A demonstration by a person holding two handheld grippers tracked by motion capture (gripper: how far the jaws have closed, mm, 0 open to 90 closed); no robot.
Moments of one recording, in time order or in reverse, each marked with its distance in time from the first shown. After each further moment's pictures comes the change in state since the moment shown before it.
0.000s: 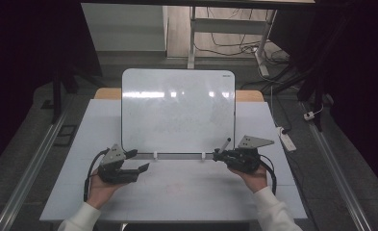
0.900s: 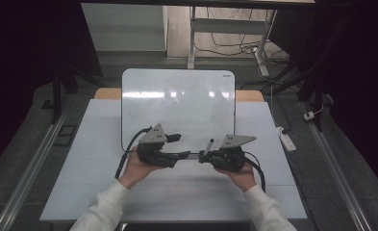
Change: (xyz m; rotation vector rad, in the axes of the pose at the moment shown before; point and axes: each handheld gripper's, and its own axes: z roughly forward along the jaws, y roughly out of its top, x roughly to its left) left arm -0.045 0.103 0.057 -0.078 -0.268 0.142; right arm 0.016 0.014 0.036 0.047 0.115 -0.063
